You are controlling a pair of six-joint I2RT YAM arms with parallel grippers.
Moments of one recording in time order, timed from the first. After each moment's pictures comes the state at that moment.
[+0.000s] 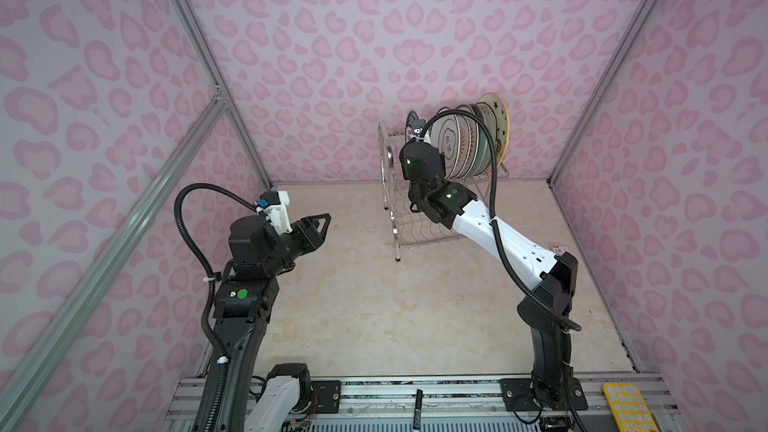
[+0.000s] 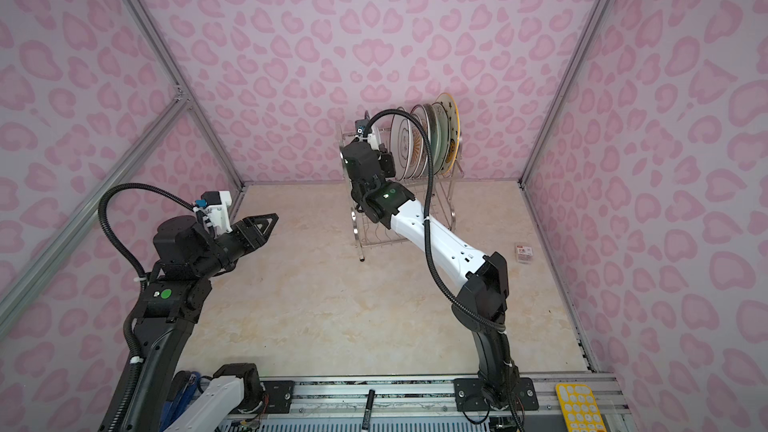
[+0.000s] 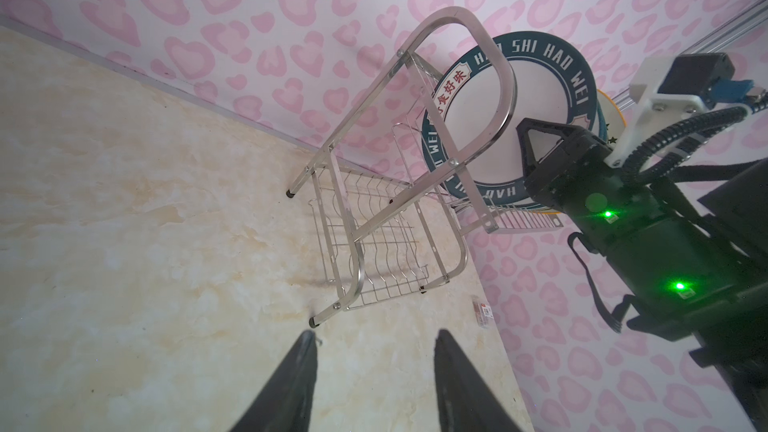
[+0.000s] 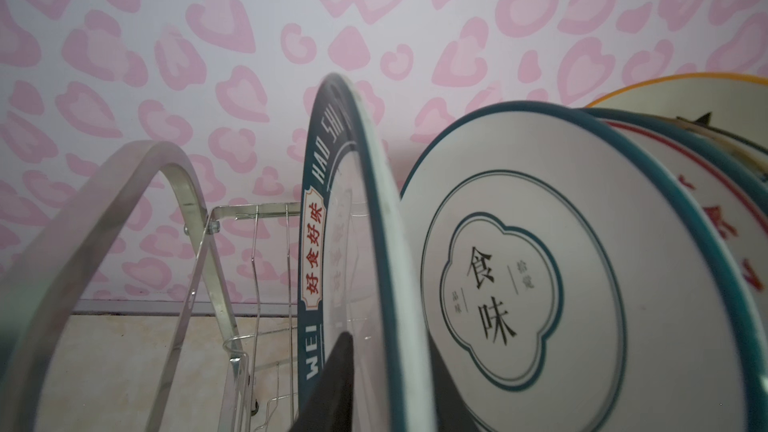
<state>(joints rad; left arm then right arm) 0.01 0.87 1.02 -0.45 0.49 -0.59 0.77 1.99 2.09 -0.28 0.85 0.01</state>
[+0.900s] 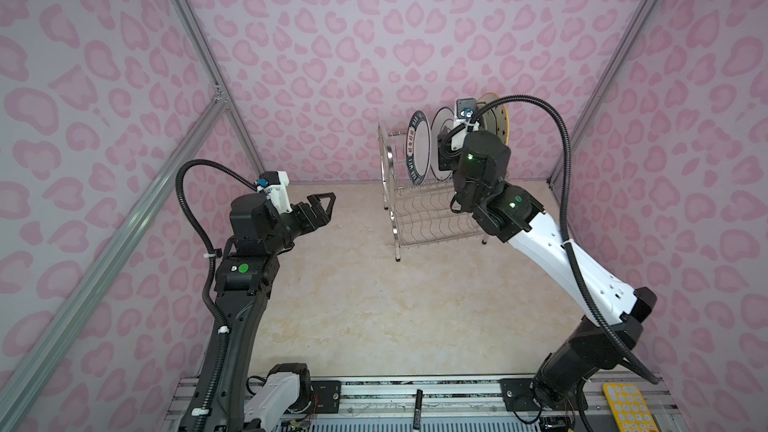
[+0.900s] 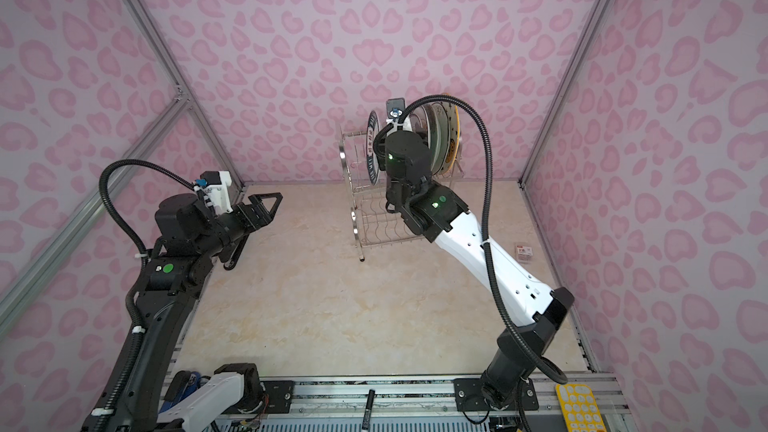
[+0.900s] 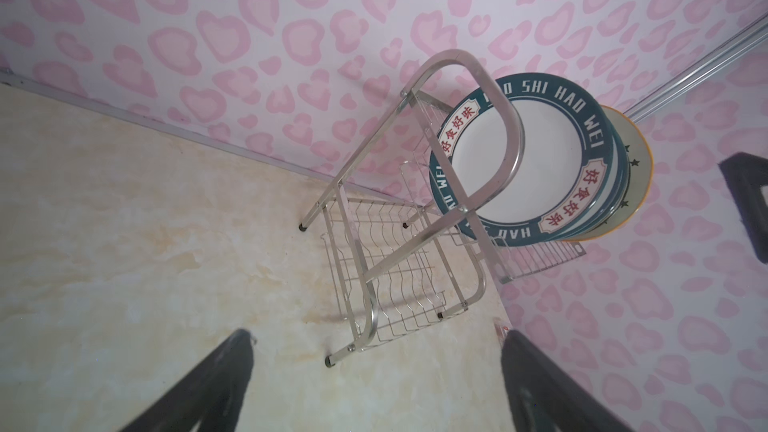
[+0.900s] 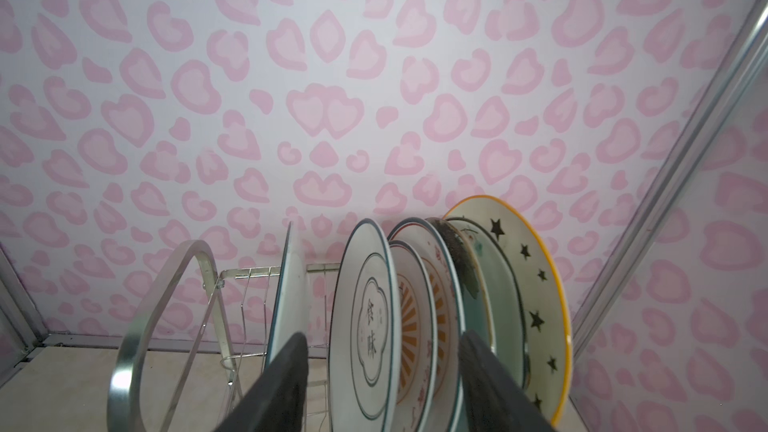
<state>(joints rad) 0.01 1.05 1.20 -0.43 0.43 -0.50 0.76 1.58 1.88 -0.26 0.78 -0.13</state>
